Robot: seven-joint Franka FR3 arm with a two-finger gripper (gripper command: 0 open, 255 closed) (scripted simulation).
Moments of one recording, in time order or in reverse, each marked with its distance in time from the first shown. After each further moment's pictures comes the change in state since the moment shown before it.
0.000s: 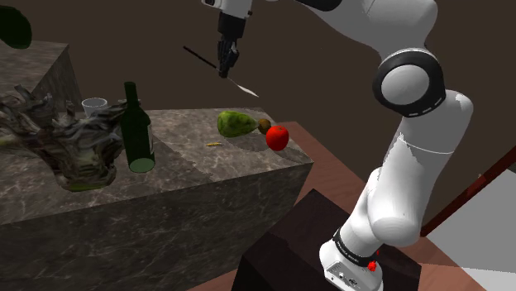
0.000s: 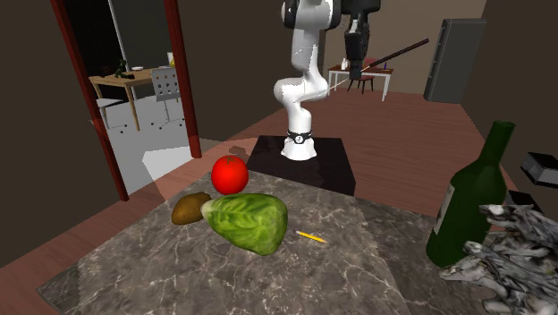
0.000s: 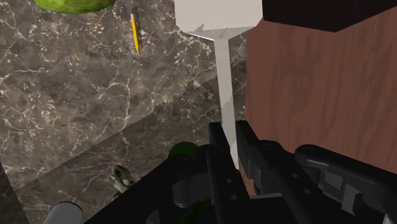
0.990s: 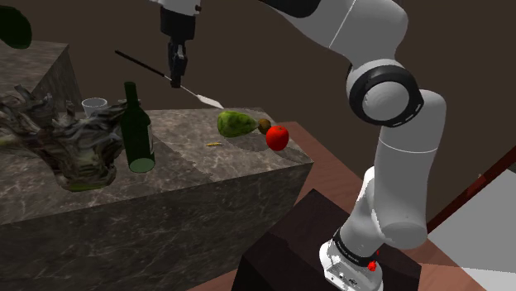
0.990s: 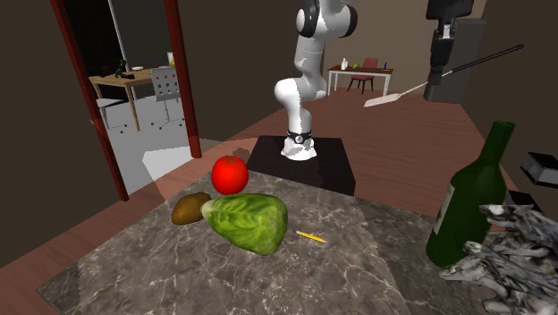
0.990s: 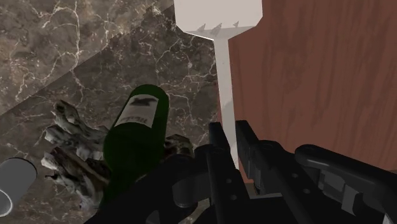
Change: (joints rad) arm 0.172 0.174 0.105 0.221 -0.020 -0.032 0.279
